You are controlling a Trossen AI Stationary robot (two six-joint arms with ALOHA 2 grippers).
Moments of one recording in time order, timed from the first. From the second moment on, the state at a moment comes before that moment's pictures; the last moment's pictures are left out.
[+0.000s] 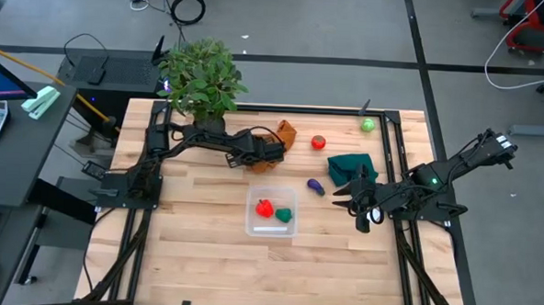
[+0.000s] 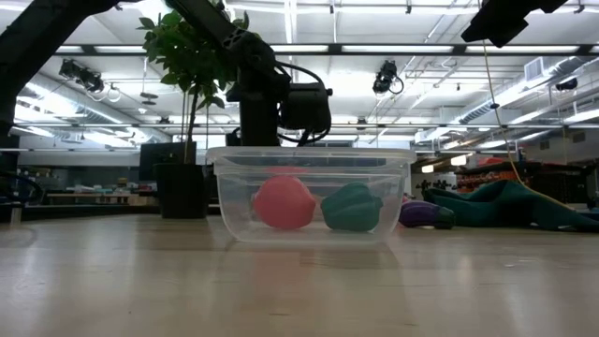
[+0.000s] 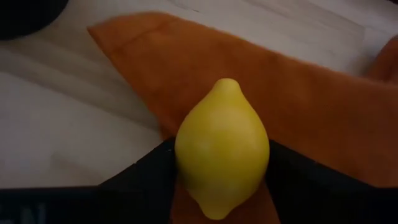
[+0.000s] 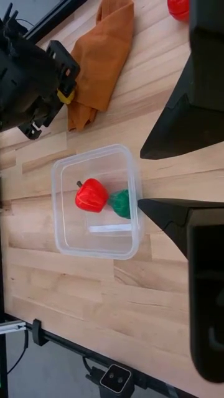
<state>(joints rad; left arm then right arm) 0.21 2.10 1.41 -0.70 -0.60 -1.72 0.47 0.87 0.81 -0.59 0.42 0.34</state>
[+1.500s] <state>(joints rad) -0.28 1.76 1.41 -0.48 -0.74 -1.59 0.47 0.87 0.81 -0.62 0.42 0.34</state>
